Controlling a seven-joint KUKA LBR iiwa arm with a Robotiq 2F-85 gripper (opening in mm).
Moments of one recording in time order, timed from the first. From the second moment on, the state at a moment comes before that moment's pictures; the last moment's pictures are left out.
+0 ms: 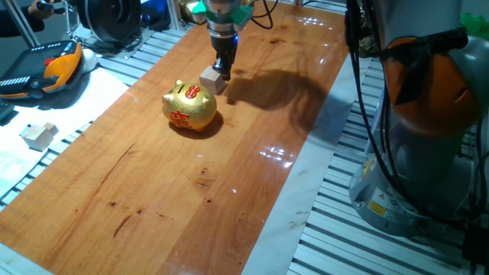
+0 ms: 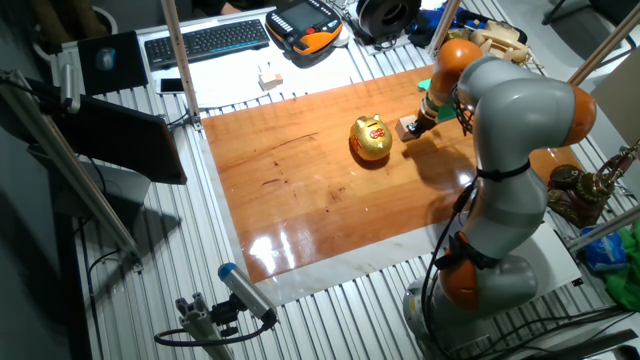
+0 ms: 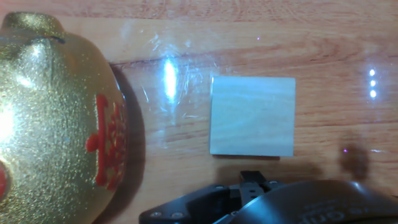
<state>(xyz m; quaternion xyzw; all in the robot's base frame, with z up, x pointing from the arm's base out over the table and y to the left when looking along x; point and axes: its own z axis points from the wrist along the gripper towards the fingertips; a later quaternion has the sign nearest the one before) 0.551 -0.171 0.069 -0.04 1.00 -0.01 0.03</state>
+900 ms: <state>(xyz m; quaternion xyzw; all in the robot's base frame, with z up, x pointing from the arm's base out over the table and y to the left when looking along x) 0.563 -0.170 0.063 -0.05 1.00 -0.01 0.04</state>
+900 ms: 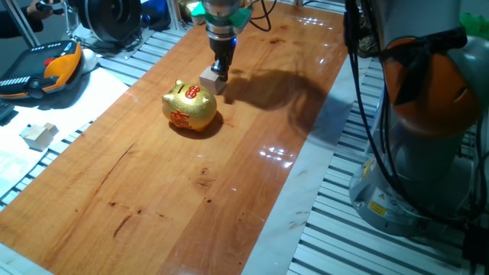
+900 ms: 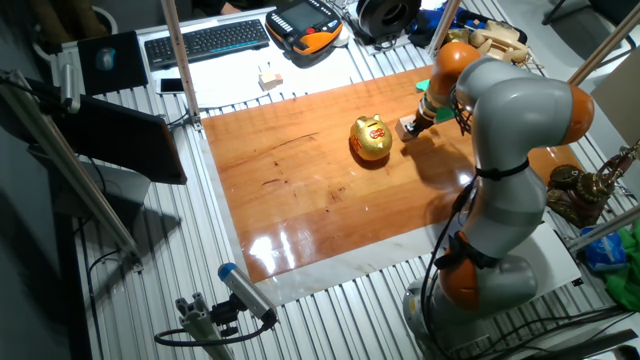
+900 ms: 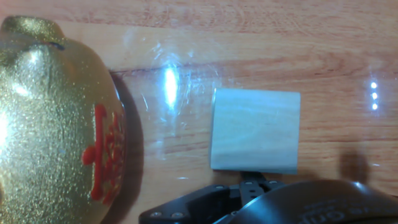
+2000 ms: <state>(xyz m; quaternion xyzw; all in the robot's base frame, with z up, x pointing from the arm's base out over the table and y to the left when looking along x) 0.603 -0.162 0.077 -0.06 1.00 -0.01 0.04</state>
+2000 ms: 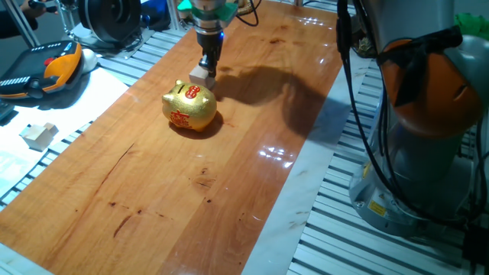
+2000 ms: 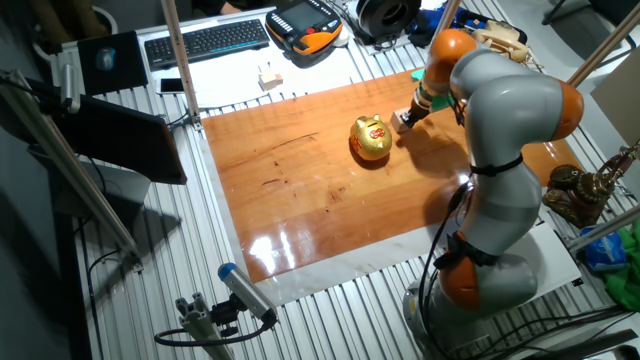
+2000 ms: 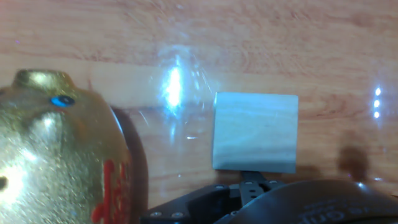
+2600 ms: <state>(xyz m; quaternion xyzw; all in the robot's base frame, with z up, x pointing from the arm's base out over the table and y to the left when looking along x) 0.611 -0.164 0.085 -0.07 1.00 -0.01 0.04</state>
